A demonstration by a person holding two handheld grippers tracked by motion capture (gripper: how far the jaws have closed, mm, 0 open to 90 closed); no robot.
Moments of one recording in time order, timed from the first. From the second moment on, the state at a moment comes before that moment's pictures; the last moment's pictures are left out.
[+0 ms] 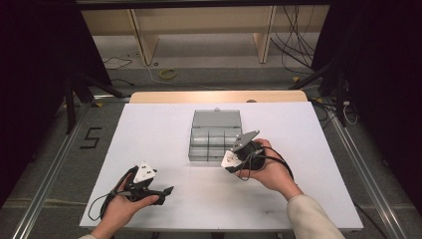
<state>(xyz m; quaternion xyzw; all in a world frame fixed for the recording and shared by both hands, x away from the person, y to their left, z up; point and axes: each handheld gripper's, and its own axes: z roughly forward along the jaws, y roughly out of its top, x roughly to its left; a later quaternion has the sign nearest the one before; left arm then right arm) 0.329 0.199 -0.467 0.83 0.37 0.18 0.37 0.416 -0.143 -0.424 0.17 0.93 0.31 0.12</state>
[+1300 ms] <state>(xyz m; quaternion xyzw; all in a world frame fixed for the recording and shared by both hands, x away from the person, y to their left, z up) 0.329 0.200 -0.466 0.83 0.37 0.18 0.37 0.445 -0.141 -0.419 0.28 0.88 0.34 0.17</state>
